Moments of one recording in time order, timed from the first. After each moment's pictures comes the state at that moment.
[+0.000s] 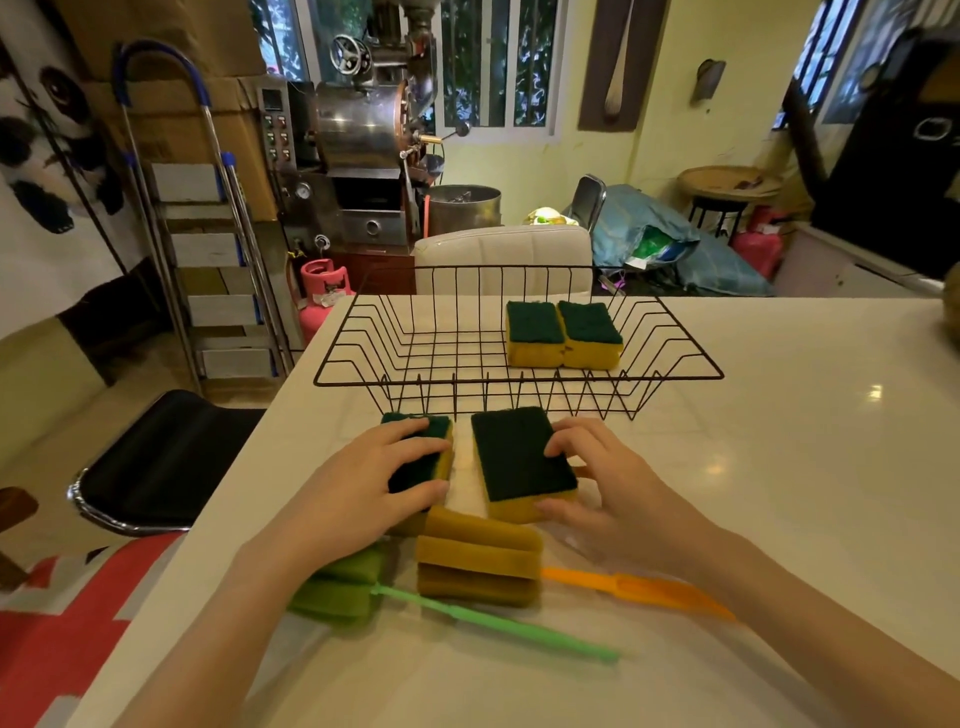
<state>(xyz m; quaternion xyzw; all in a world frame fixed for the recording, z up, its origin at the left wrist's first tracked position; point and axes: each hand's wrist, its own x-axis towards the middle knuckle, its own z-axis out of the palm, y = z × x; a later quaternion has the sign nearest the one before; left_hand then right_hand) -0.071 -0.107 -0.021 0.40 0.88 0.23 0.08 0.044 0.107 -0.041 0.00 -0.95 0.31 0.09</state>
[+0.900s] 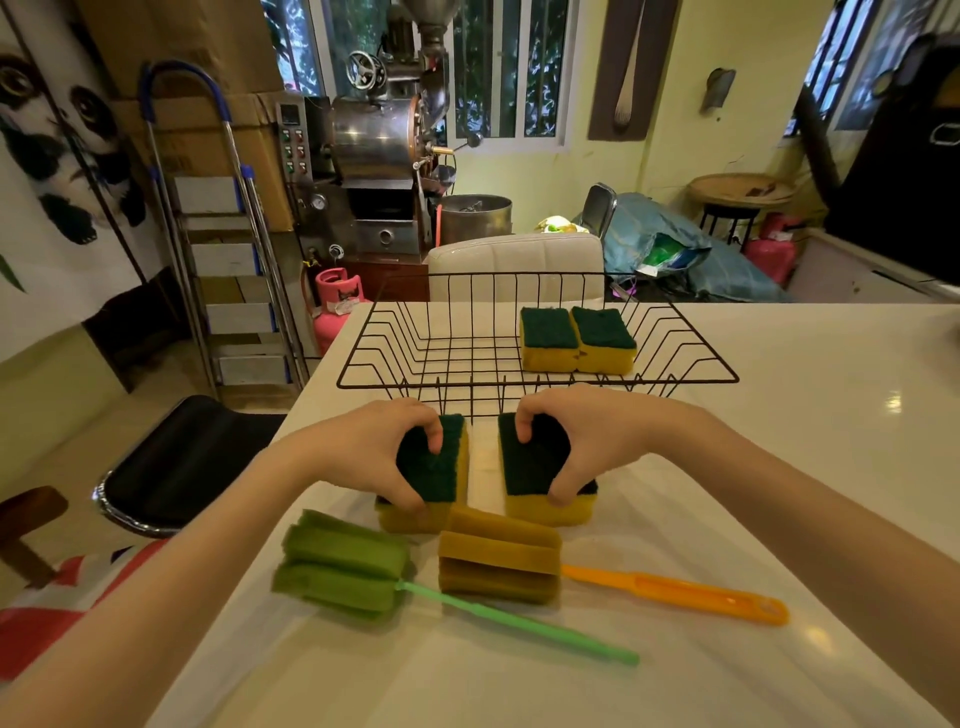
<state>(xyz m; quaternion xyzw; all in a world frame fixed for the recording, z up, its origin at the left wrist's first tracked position) -0.116 -0.107 0.005 0.48 0.85 0.14 0.18 -0.012 0.104 0.024 0.05 -0.97 0.18 -0.16</state>
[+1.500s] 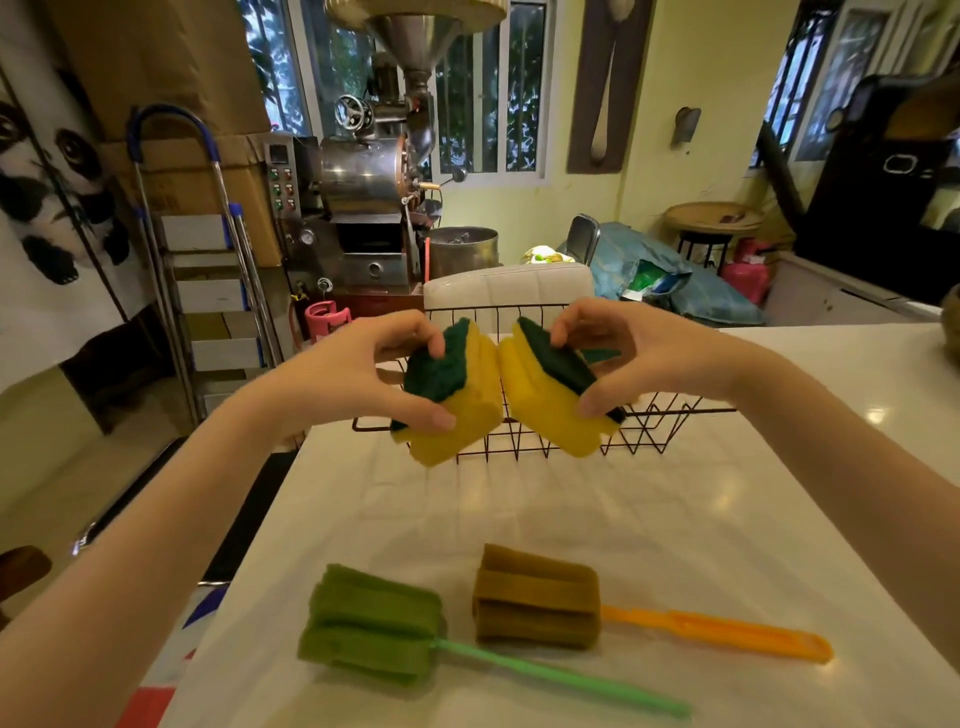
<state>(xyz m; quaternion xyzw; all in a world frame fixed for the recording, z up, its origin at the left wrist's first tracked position) -0.143 -0.120 0.074 0.46 0.77 0.40 0.18 -0.018 0.126 0.082 0.07 -0.90 0.44 -0.02</state>
